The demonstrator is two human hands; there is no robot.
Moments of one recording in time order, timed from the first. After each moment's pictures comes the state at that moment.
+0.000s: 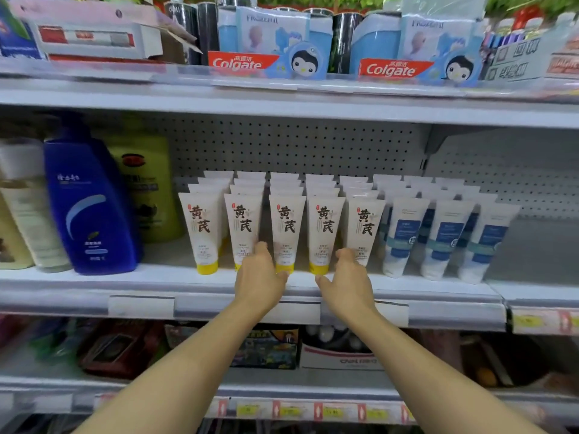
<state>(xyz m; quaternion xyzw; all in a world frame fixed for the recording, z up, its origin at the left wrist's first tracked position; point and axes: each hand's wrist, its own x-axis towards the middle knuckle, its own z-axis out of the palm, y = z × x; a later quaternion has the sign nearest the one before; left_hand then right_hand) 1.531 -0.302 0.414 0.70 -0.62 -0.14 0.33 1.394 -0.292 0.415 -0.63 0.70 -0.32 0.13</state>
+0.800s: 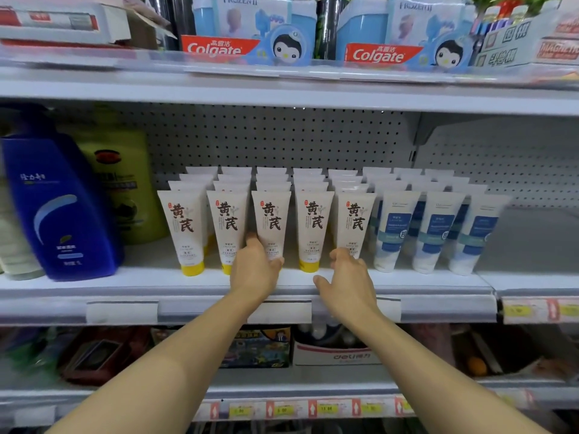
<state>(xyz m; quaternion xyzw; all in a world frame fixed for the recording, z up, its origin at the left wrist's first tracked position) 1.520 -0.323 0.416 0.69 -0.60 -0.17 0.37 1.380 -0.292 0.410 -0.63 0.70 -0.30 0.11</state>
